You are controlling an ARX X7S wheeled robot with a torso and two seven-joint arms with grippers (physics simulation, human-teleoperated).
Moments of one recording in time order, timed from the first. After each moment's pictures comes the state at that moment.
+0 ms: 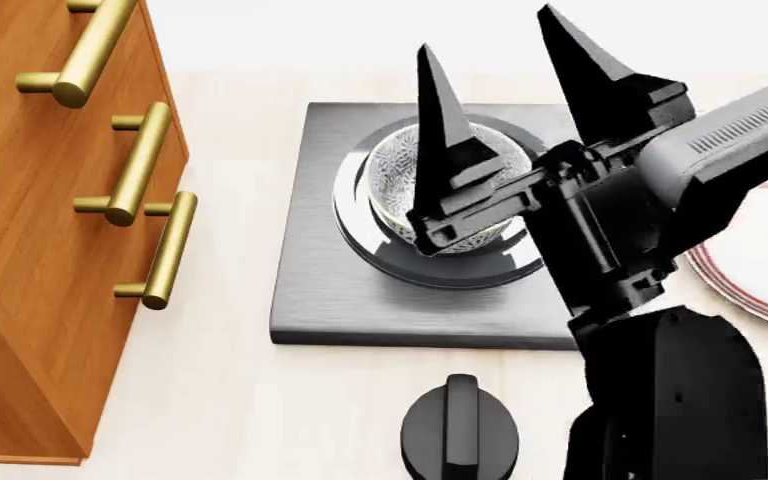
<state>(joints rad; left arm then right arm) 0.08 -0.91 -0.40 0.93 -0.57 0.21 -0.72 0.79 0.05 0.16 0.22 0.38 0.03 -0.68</state>
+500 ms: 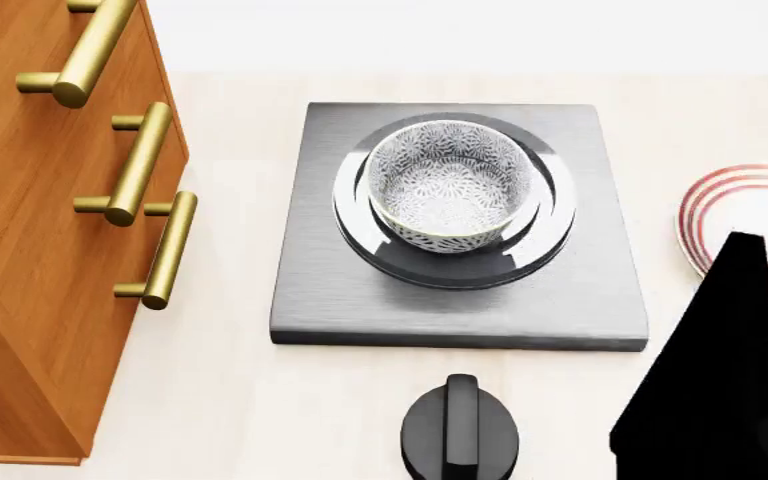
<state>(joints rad) 0.08 -0.92 -0.41 0.94 -0.58 0.21 -0.72 0.31 0.05 0.31 -0.23 0.97 -0.17 -0.70</state>
